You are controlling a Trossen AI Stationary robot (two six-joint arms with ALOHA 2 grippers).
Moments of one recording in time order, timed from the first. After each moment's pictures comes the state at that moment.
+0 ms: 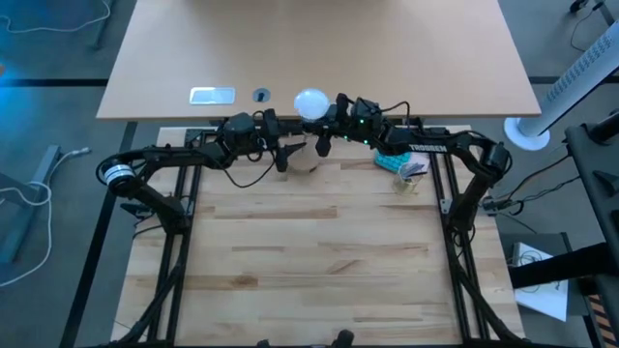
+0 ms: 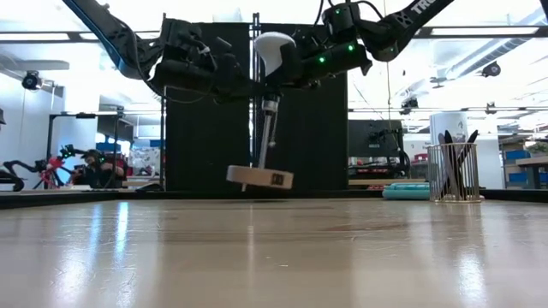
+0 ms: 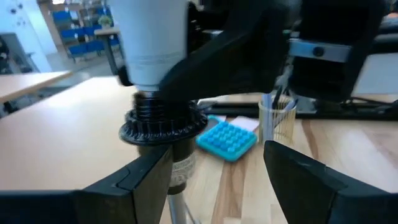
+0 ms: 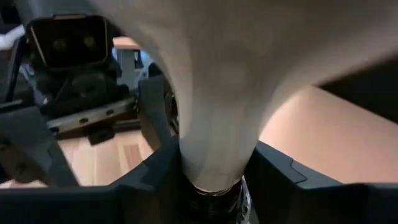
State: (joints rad) left arm 0.57 1.48 0.78 0.66 0.33 0.15; right arm -0.45 1.71 1.17 0.42 -0.09 -0.16
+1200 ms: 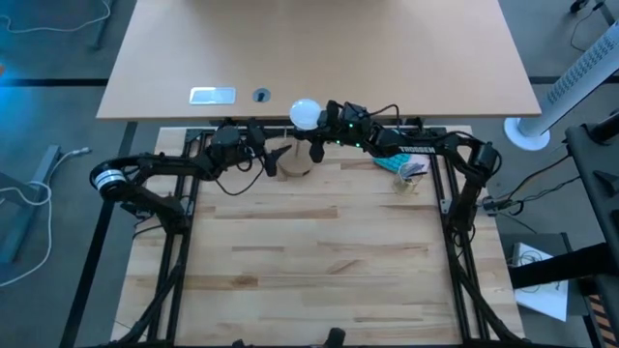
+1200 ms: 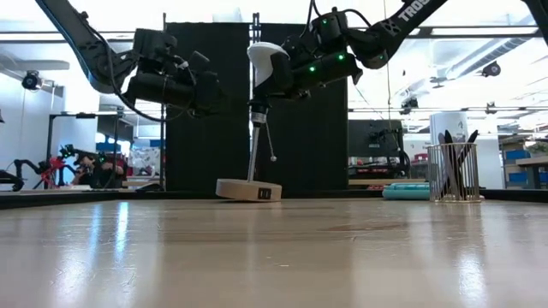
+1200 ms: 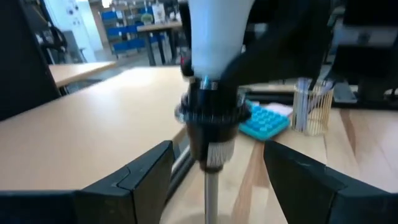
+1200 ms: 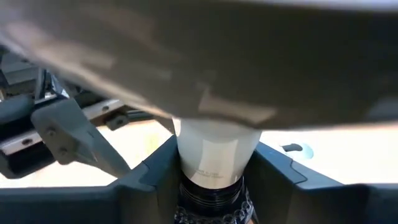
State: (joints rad) left arm 0.62 1.40 0.55 0.81 0.19 0.14; right arm -0.46 1.78 1.20 0.41 -0.14 -0.11
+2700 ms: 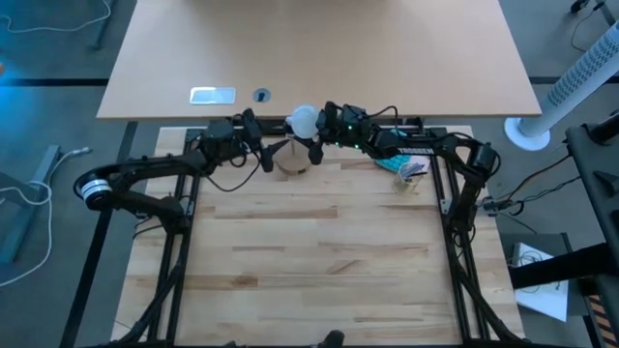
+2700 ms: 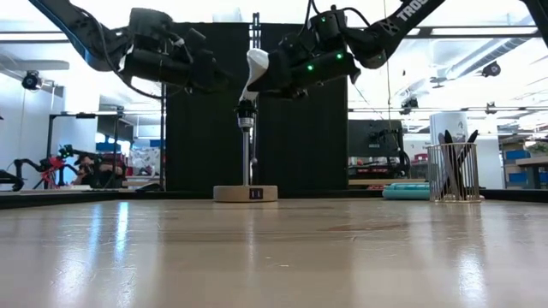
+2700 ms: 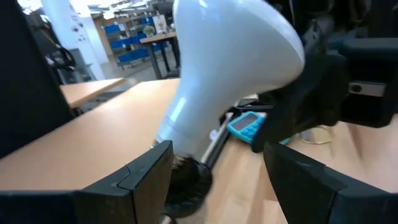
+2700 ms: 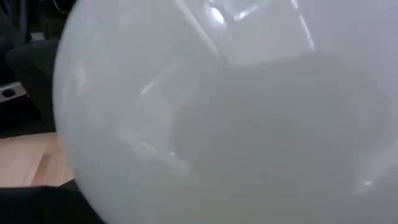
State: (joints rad) left arm 0.62 1.26 0.63 0.60 0.18 0.23; right arm -0.44 1.78 1.21 0.44 -0.14 -0.12
